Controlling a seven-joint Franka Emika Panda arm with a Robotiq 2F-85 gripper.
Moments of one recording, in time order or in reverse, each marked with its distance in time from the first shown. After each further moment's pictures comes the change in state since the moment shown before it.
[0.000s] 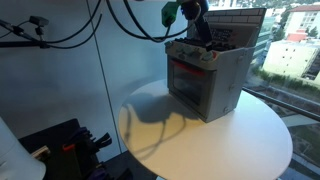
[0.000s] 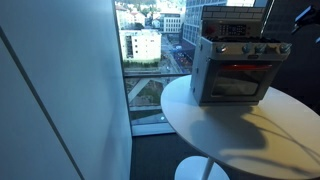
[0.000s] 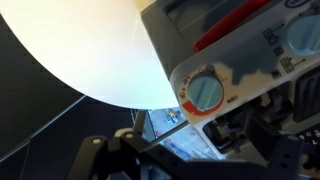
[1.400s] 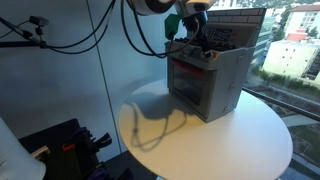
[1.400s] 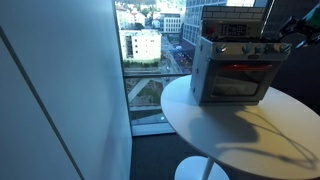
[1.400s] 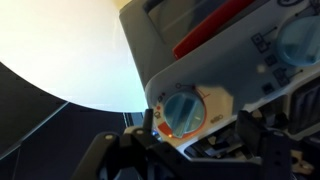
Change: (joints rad) arm 0.059 0.108 -0.015 0.030 0.009 0.119 0.054
